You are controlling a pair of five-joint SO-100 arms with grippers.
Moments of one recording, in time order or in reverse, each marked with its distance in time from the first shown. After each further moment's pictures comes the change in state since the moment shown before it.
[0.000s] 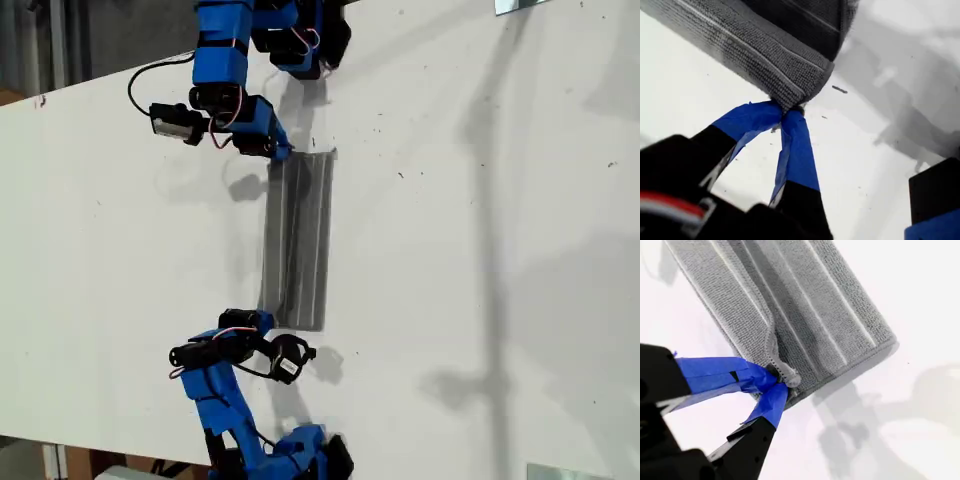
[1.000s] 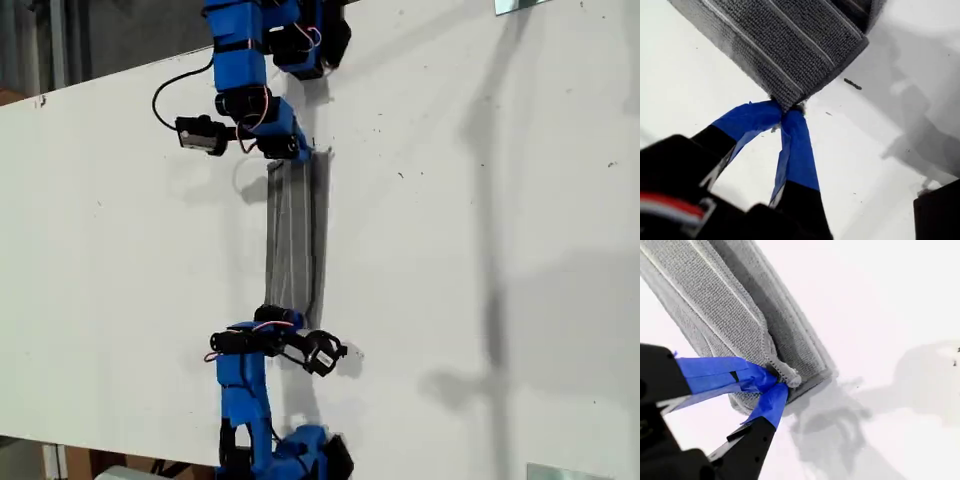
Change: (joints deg) arm 0 9.1 -0.2 15.6 -7.1 -6.3; arm 1 -9.7 -0.1 9.0 -7.6 1.7
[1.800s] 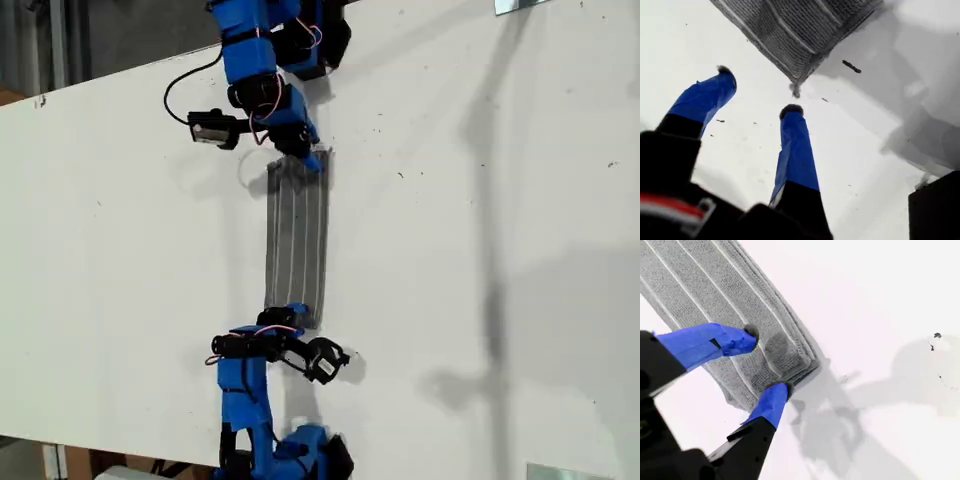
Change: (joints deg) arm 0 0.6 2.5 0.3 4.0 1.7; arm 1 -3.7 7.9 6.9 -0.6 2.4
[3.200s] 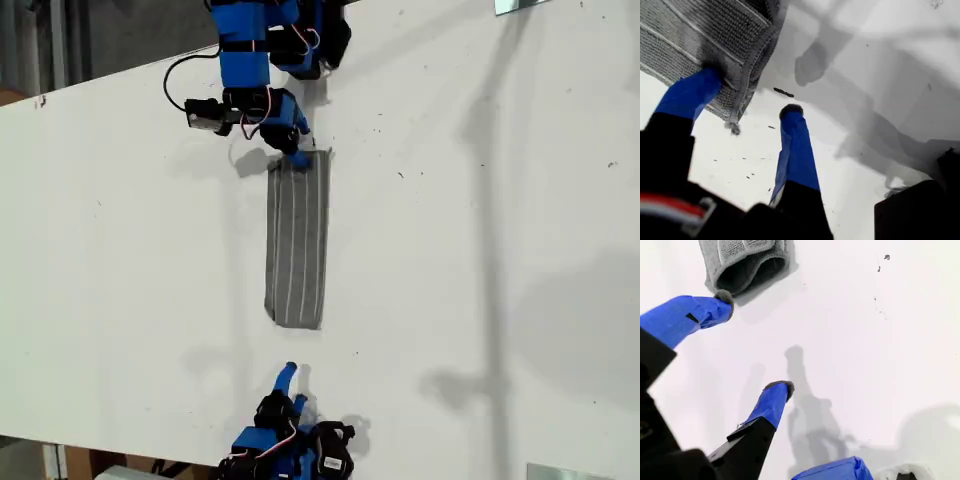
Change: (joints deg) arm 0 -2.5 83.2 67.3 -4.0 -17.5; arm 1 12.5 -4.7 12.0 -9.6 -2.6
